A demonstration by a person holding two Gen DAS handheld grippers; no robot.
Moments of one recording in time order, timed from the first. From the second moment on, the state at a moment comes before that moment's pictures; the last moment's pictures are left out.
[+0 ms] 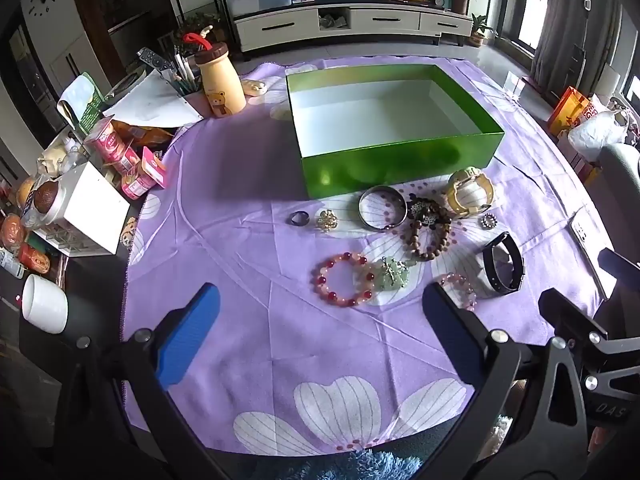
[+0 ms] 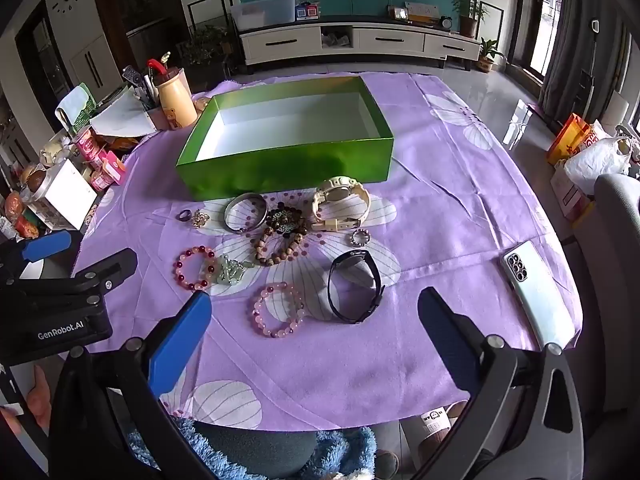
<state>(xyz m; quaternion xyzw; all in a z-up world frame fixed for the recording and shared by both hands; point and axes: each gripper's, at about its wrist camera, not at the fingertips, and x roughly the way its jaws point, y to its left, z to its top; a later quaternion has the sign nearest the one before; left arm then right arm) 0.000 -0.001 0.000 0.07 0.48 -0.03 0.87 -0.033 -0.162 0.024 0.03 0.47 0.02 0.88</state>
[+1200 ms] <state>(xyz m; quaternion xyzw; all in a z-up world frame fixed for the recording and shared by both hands) 0.004 0.007 0.005 0.06 0.47 -0.02 0.88 -0.032 -0.165 0.029 0.02 0.46 0.01 0.89</state>
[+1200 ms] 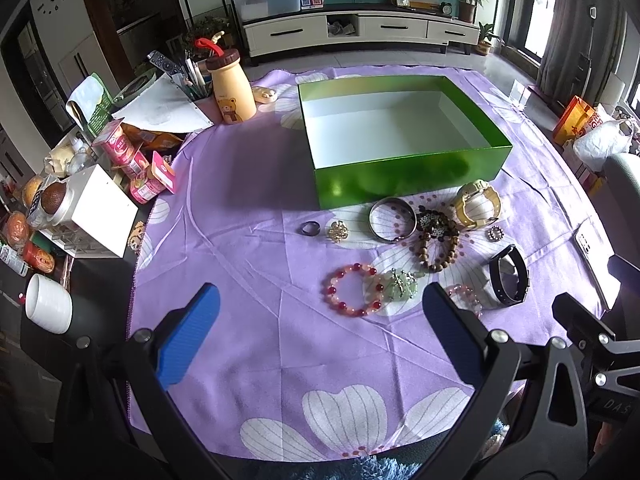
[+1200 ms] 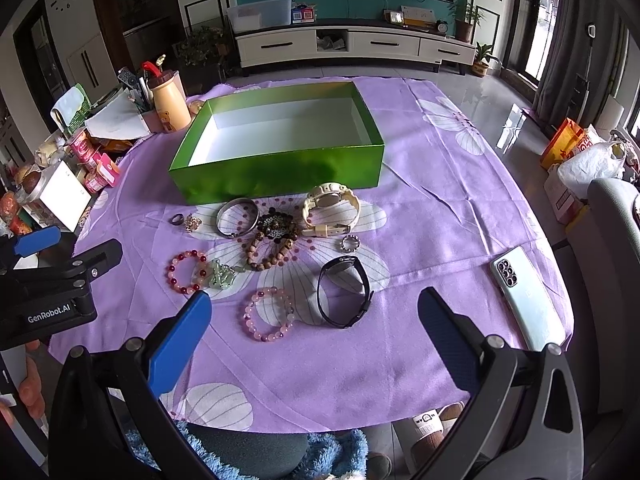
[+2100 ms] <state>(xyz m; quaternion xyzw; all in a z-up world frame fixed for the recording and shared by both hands) 0.004 0.006 0.003 0.06 0.47 -0.02 0.88 -0.032 -0.165 0.029 0.02 0.46 0.01 0.89</state>
